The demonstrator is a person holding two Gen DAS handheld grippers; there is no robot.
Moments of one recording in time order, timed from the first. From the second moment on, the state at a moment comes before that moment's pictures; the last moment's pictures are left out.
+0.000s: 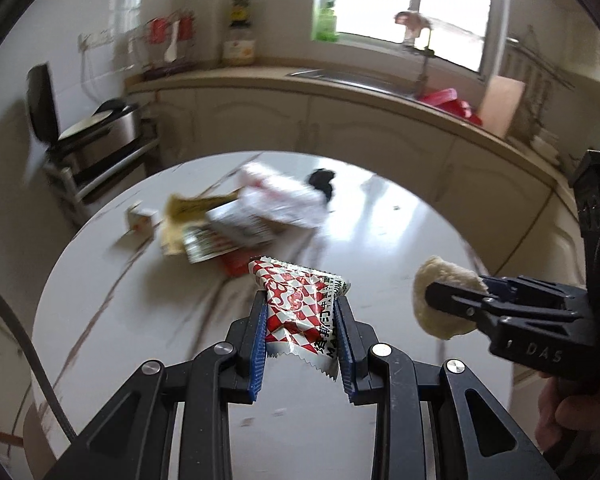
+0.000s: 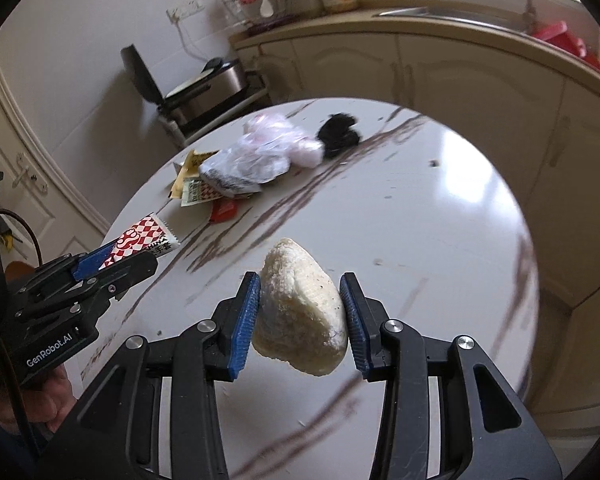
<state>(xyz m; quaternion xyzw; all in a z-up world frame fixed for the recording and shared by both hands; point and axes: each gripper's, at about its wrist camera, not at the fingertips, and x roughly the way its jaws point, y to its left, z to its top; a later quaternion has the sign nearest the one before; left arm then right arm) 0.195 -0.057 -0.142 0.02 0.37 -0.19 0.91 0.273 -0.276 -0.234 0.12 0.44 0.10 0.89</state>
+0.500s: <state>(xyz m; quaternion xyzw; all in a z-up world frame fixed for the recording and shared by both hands) 0.163 -0.256 -0.131 0.08 0.34 -0.35 0.87 0.179 -0.467 -0.208 0.19 0.38 -0.06 0.90</state>
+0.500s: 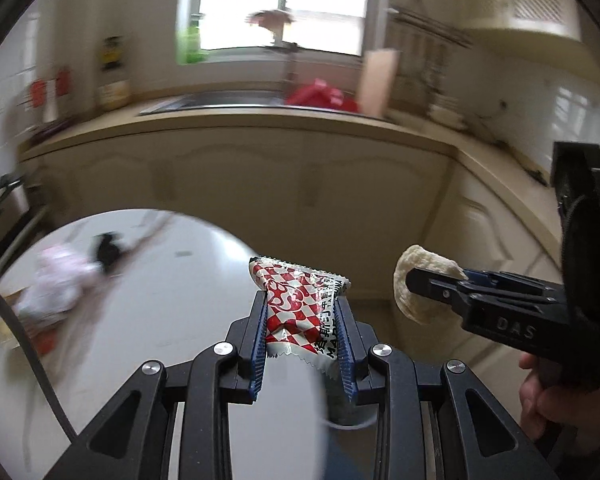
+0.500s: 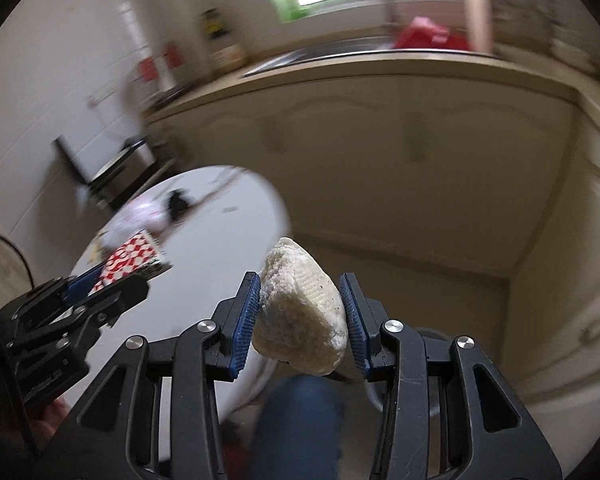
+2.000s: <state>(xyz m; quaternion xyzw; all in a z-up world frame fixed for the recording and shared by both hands) 0.245 -0.482 -0.358 0.15 0.56 -0.35 0.74 0.154 -0.654 -0.474 0.38 0.52 -0.19 0.74</state>
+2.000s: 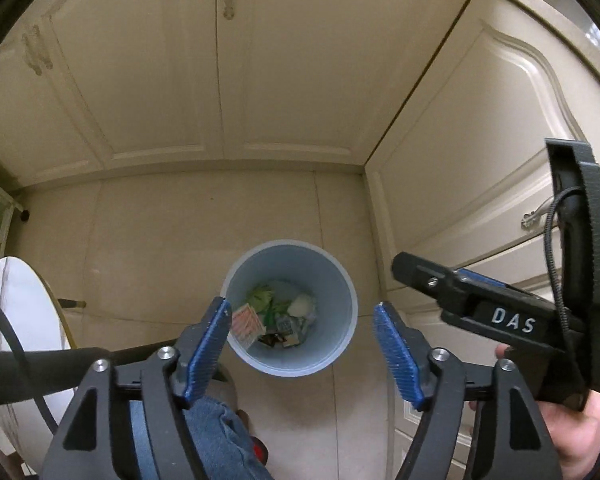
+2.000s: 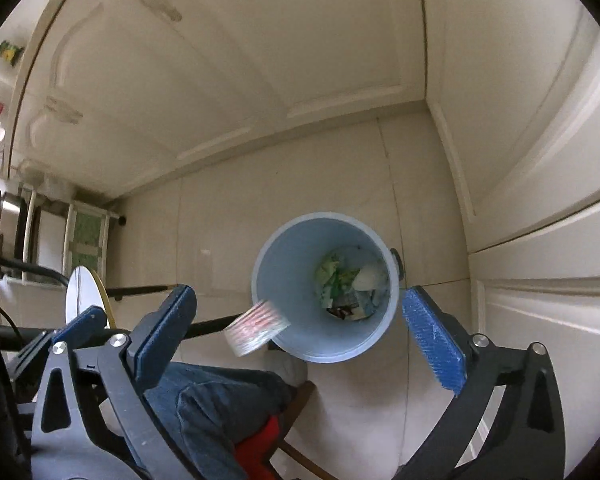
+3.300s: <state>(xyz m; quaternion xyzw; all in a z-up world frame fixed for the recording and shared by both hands) 0.124 -0.164 -0.138 0.02 0.28 -0.14 0.95 0.228 -0.370 -0.148 0.17 0.33 -0.03 0.93</state>
